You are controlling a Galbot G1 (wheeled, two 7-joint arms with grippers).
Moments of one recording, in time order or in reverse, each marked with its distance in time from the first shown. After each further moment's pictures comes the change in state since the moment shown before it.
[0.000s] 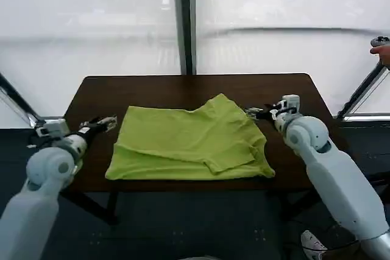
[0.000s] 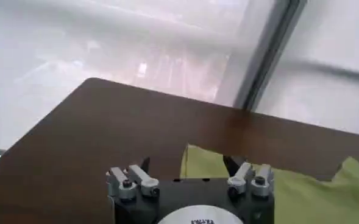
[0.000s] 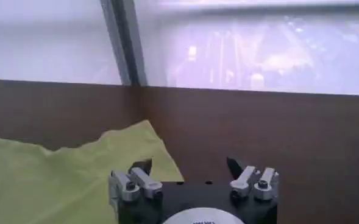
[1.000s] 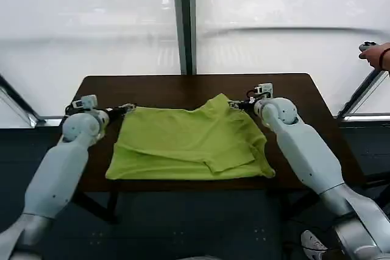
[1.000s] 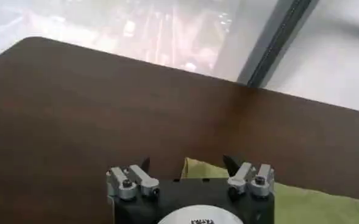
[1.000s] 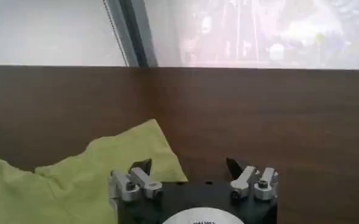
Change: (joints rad) left arm -0.017 -0.048 0.020 0.105 0.078 -0.022 0.023; right arm 0.000 0.016 -0.031 -0.028 -0.030 0.017 -0.040
